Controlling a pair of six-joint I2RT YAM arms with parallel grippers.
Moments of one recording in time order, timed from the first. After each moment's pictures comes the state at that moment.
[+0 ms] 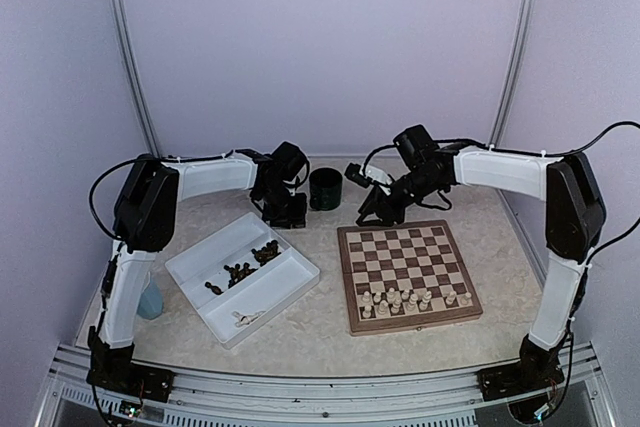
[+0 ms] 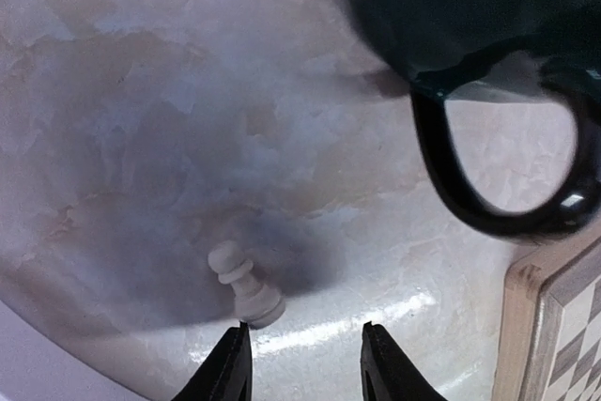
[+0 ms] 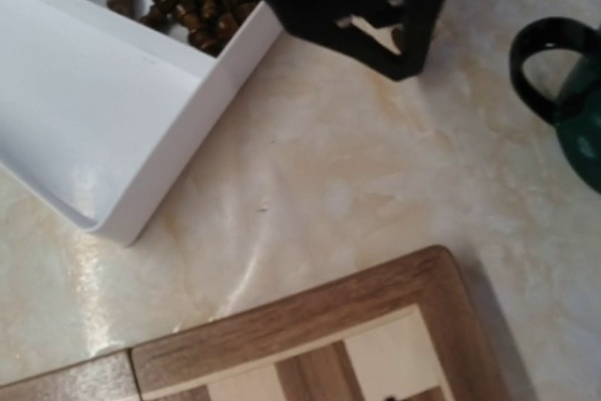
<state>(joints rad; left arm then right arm) -0.64 2.31 1.89 -0.72 0.04 -0.54 0.54 1.88 1.47 -0.54 -0.58 -0.58</state>
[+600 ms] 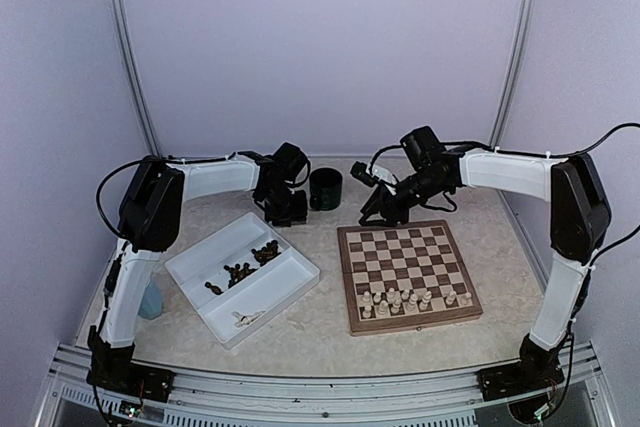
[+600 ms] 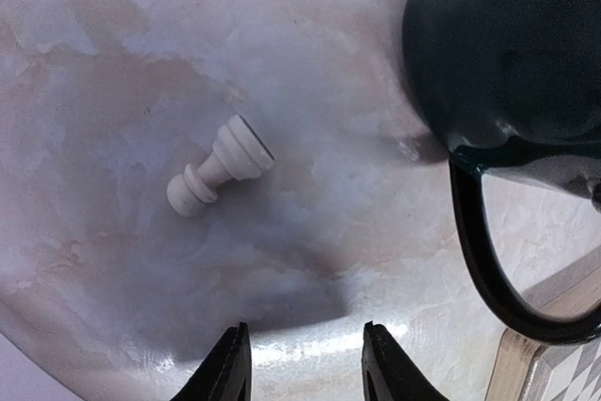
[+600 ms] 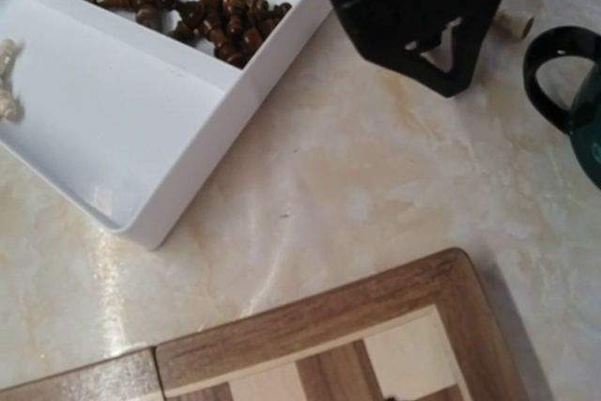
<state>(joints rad) -0.63 2.37 1.92 -0.69 0.01 -0.66 0.51 1.85 1.41 -0.50 -0.66 -0.58</state>
